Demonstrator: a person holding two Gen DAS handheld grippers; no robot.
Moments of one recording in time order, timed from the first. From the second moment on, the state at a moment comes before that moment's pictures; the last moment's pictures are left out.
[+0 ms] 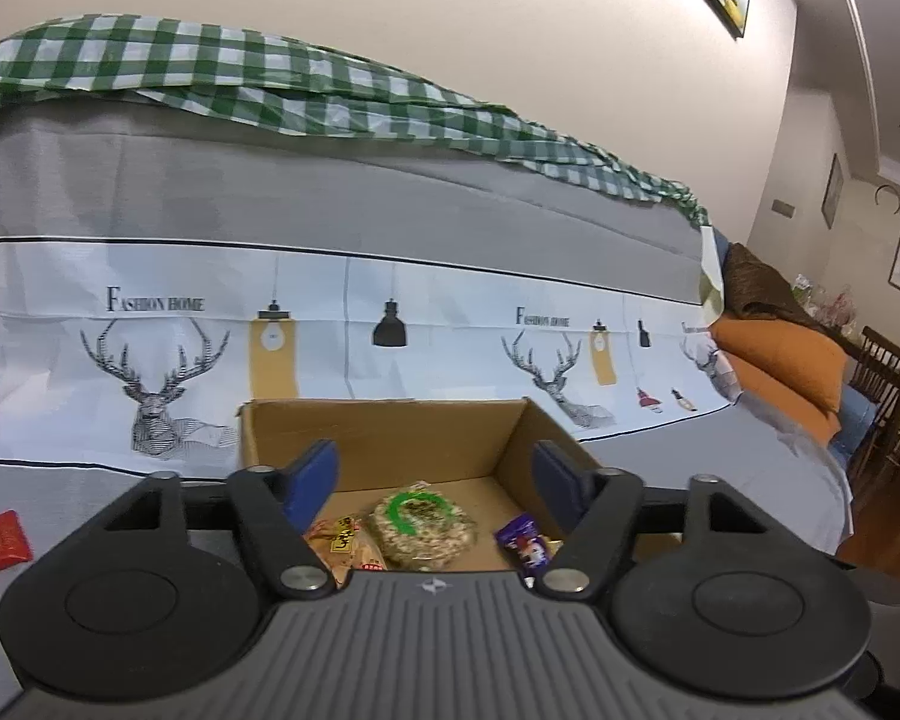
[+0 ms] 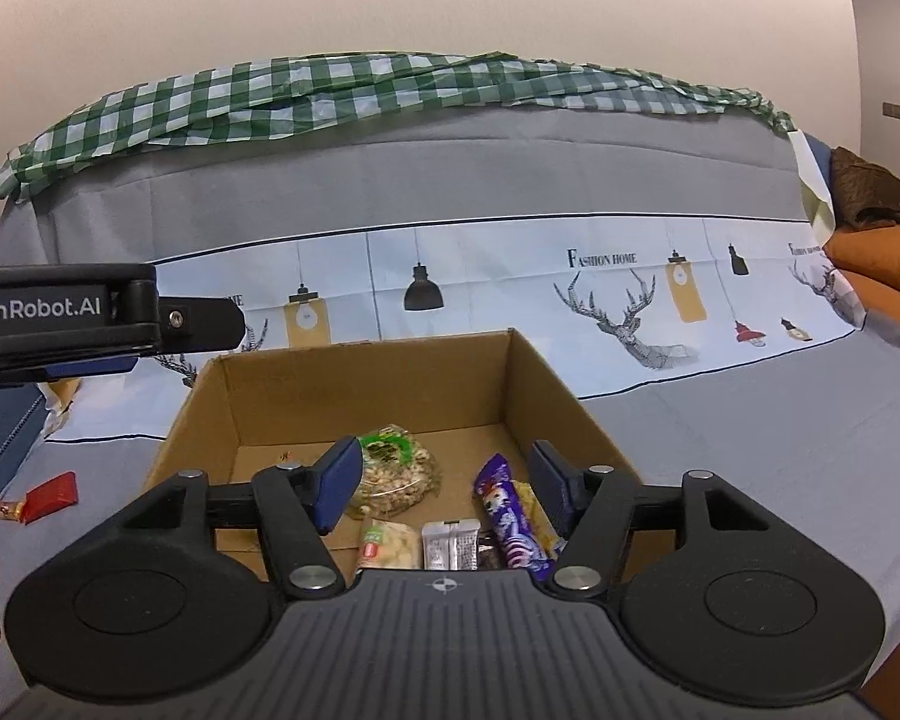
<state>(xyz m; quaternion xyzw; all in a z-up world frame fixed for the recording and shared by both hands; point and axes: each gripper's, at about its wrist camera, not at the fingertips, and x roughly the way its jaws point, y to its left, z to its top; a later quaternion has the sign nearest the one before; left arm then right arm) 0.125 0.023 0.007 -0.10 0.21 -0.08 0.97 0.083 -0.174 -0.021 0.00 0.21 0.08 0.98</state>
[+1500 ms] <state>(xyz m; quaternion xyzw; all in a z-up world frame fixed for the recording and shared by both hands) 0.187 0.320 -0.142 -0.30 0.35 0.36 0.81 0.060 -0.025 -0.032 0.02 0.25 0.27 0.93</state>
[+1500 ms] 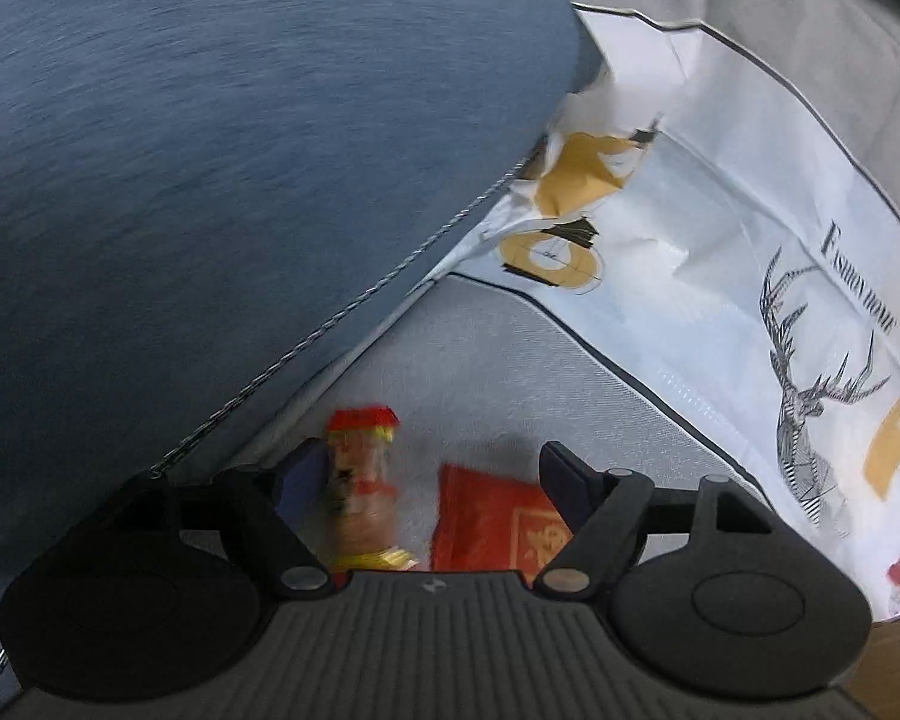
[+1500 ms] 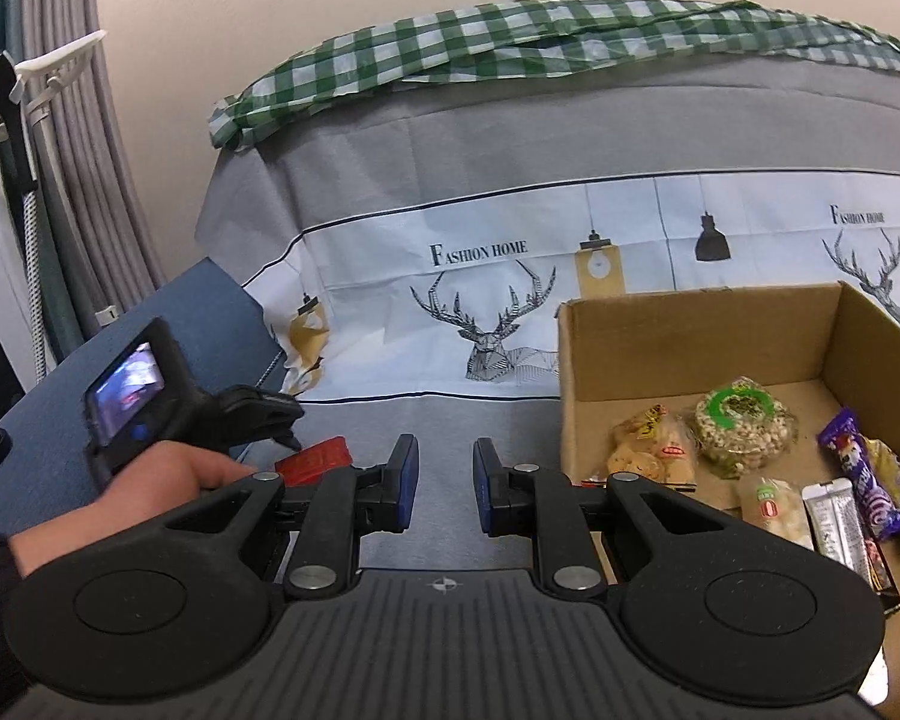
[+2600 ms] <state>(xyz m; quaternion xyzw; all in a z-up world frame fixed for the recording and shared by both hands) 0.082 0.241 -0.116 -0.15 0.50 0.07 0.85 0.033 0.005 -0.054 -0.03 0.29 0.33 0.90</state>
